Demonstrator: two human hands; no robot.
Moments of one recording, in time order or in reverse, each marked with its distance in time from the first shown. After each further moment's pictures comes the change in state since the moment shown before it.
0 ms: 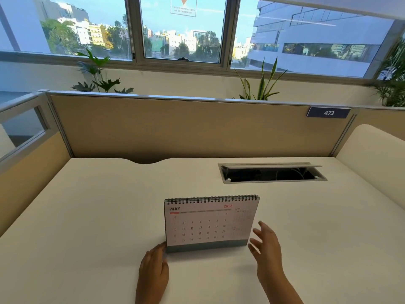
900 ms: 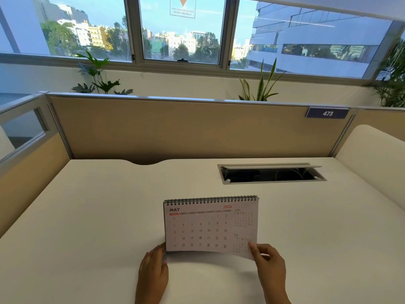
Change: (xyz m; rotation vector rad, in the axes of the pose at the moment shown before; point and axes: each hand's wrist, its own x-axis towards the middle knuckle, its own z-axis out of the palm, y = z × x) left_hand -0.003 0.003 -0.003 -0.009 0.023 0.012; right_hand -0.005 0.032 -0.030 -0.520 0.053 -0.254
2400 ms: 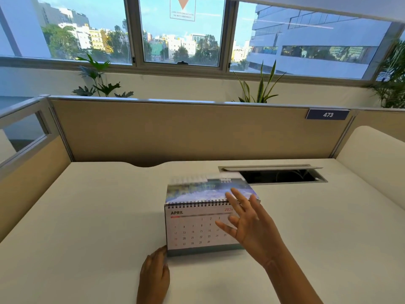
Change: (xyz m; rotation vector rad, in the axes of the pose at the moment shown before) left_hand 0.001 0.000 0.001 0.034 0.031 0.035; right_hand 0.007 -0.114 0.009 0.865 -0.899 0.102
